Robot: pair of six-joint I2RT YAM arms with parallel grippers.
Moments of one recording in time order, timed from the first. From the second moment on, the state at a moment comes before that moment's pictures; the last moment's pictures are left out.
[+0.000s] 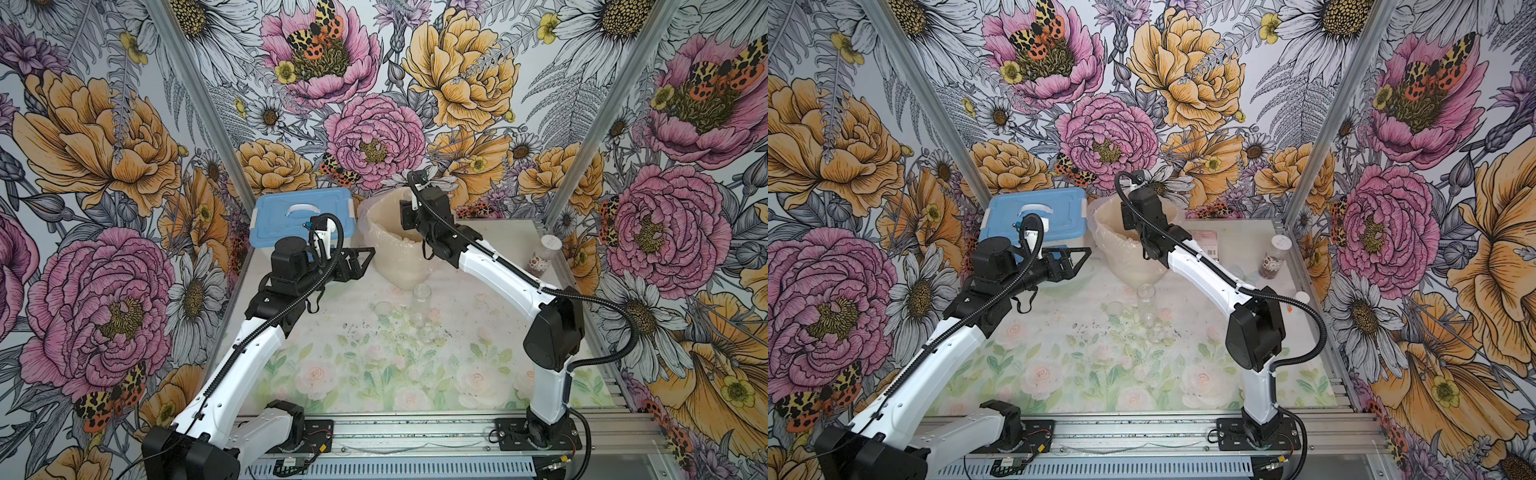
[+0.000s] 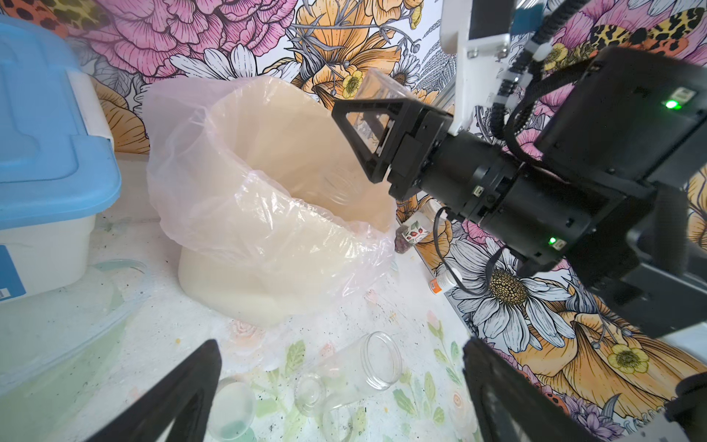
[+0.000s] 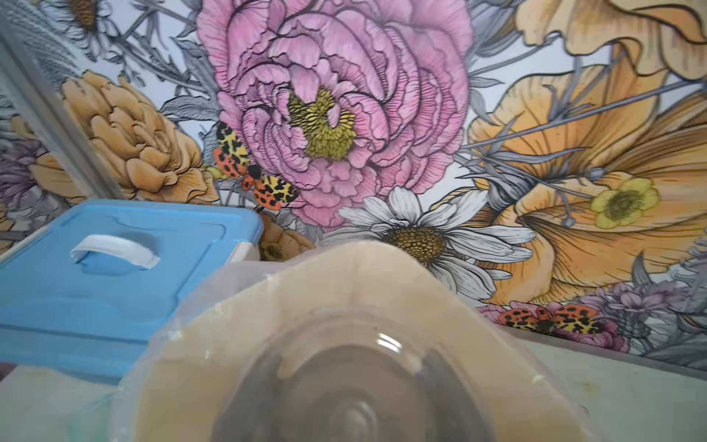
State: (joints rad) left arm -0.27 1.07 1.00 -0.23 0.46 -0.48; right arm 0.63 1.93 1.86 -0.22 0.30 0.15
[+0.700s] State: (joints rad) left arm -0.27 1.10 0.96 0.20 0.50 -0.99; right arm 0.53 1.65 1.76 -0.10 0.08 0.64
